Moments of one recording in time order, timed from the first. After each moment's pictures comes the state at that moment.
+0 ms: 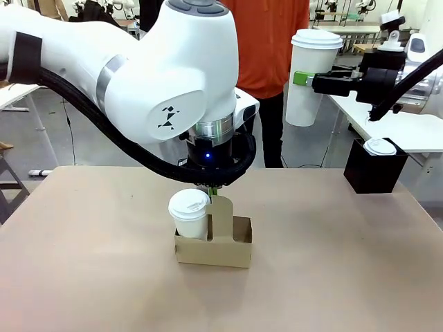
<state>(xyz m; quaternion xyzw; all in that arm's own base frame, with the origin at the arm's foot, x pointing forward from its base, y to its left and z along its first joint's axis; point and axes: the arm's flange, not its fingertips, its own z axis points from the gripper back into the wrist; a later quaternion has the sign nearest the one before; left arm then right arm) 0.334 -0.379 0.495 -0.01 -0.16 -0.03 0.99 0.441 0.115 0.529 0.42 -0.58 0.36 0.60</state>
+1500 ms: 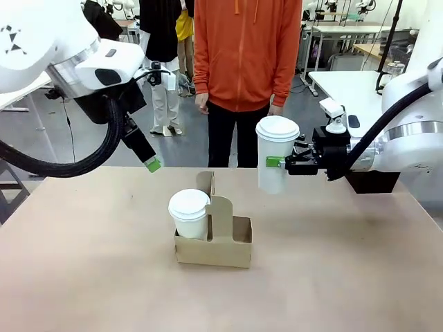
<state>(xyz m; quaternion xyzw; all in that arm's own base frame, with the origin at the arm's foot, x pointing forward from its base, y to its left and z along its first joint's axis) 0.353 -0.206 0.559 -0.07 -0.18 -0.48 0.86 0.469 0.156 0.372 0.50 -0.49 0.49 0.53</state>
